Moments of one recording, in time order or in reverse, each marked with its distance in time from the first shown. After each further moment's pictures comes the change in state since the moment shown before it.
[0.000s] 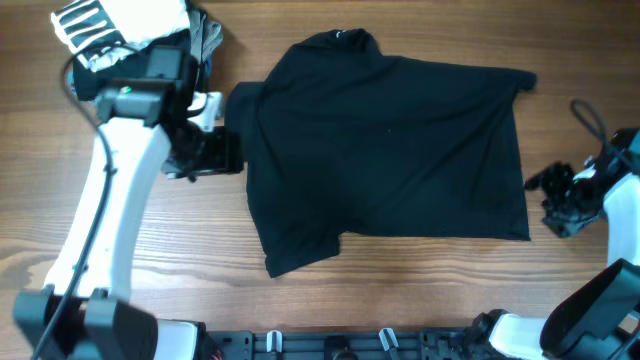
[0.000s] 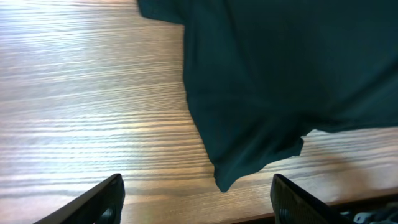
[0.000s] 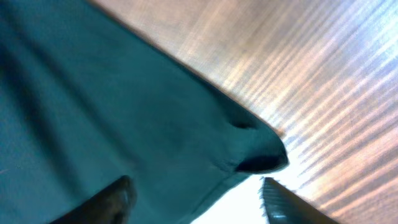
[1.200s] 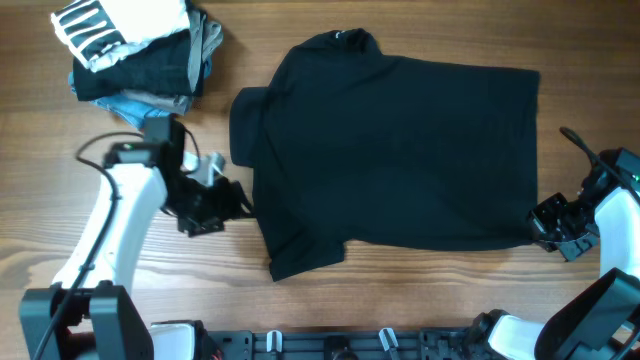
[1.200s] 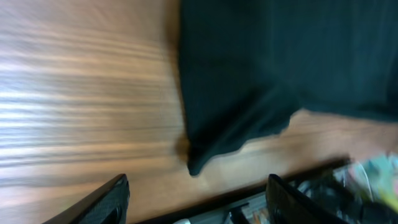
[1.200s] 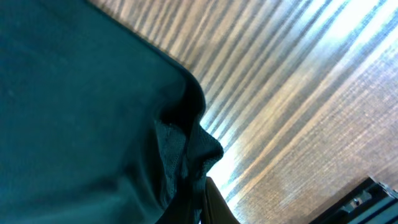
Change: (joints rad) left arm 0.111 -0.077 -0.498 0.215 0.313 -0.035; right arm -0.006 -0.050 -0.089 -0.086 0.183 0.001
